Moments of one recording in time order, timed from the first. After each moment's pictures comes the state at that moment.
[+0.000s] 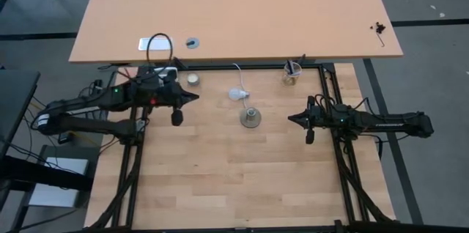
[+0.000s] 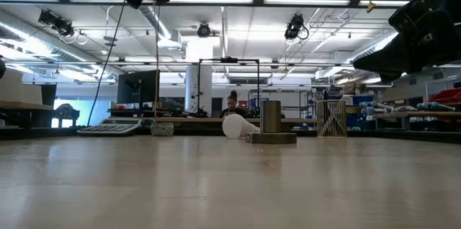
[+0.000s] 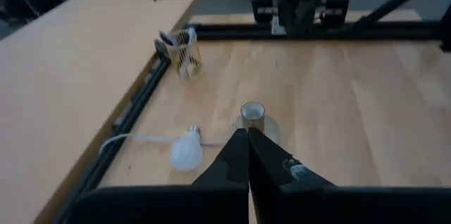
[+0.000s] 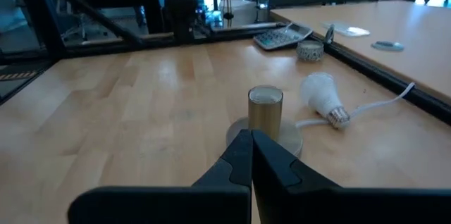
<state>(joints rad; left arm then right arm) 0.21 0.85 0.86 -0.38 -0.03 0.10 -0.09 0.21 0.01 0.03 0.08 0.08</state>
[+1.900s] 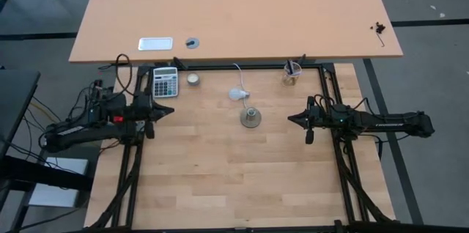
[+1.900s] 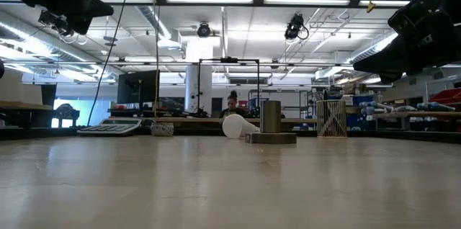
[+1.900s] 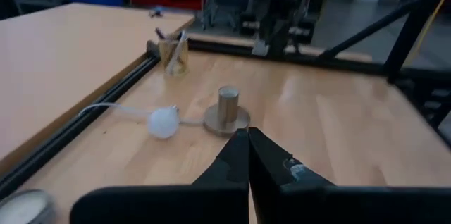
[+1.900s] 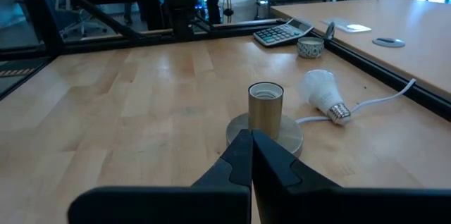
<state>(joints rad) 0.21 0.19 0.47 -0.48 0.03 -0.07 -0.09 0.22 0.01 0.03 0.08 0.08</state>
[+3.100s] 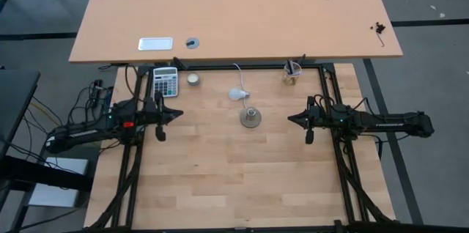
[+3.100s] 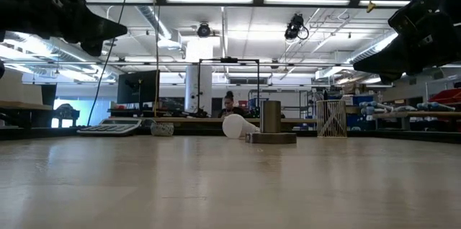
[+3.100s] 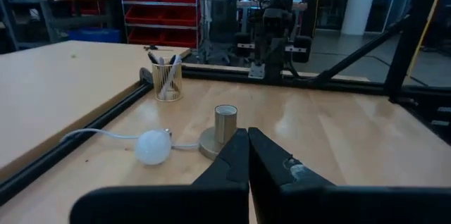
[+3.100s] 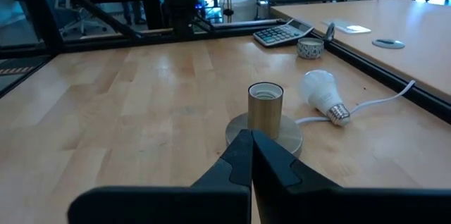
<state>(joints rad) 0.21 0.12 0.14 -0.05 0.05 -0.05 -0.09 0.22 0.01 0.03 0.08 0.07</state>
